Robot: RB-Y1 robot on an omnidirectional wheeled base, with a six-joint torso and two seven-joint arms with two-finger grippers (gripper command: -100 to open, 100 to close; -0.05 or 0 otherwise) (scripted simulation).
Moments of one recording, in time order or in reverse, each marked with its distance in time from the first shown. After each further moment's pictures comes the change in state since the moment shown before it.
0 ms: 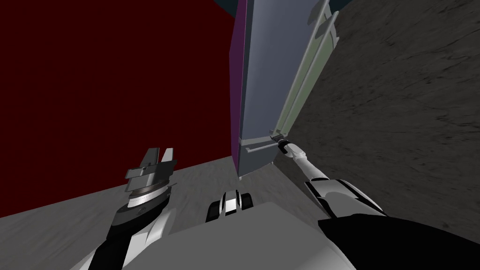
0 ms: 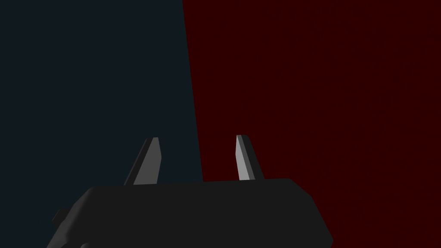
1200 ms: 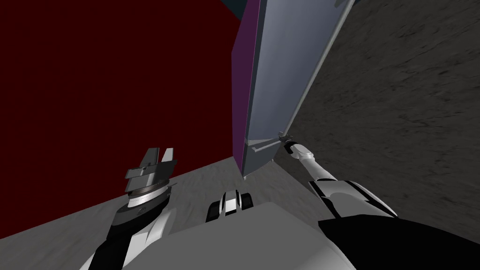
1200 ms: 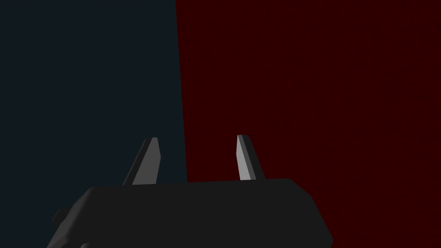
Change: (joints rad) left arm 0.000 0.000 0.000 0.000 0.000 0.000 0.000; right arm 0.017 -0.048 -0.067 0.108 -0.011 0.080 0.007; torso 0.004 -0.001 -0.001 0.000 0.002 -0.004
